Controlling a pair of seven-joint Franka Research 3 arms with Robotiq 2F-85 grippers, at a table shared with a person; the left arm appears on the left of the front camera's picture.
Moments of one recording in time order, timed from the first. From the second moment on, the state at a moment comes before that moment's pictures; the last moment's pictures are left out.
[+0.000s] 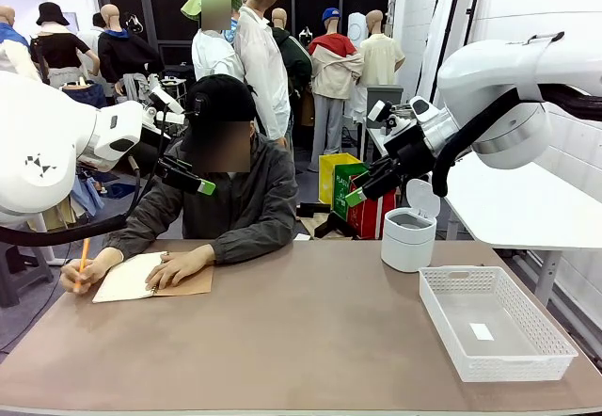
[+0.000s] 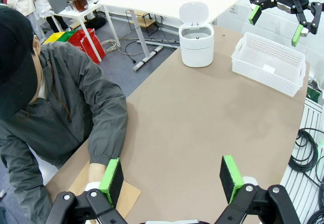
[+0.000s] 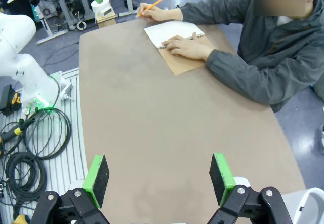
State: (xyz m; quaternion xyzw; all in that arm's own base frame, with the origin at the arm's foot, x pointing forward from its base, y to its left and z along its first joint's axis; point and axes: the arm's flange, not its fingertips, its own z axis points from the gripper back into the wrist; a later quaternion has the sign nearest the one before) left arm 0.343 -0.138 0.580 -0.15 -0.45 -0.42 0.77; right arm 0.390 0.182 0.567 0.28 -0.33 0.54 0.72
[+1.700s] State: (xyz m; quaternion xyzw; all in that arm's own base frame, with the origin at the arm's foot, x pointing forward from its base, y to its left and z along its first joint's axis) left arm 0.343 -0.138 0.580 -0.15 -0.45 -0.42 0.77; right arm 0.390 0.182 0.567 0.28 -0.33 0.54 0.72
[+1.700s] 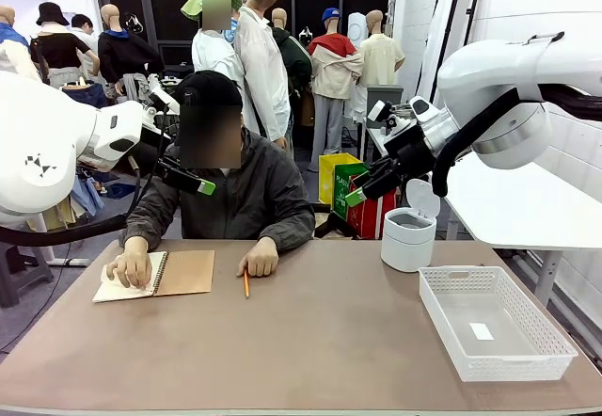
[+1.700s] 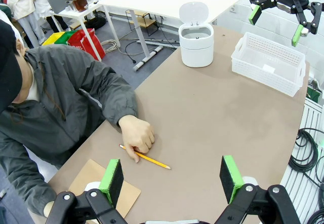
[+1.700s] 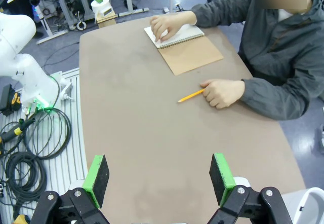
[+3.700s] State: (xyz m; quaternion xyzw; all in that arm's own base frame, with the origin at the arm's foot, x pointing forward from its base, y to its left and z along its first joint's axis) left arm 0.343 -0.138 0.580 -0.15 -0.45 -0.42 0.77; right arm 0.390 0.182 0.567 0.28 -0.33 0.54 0.72
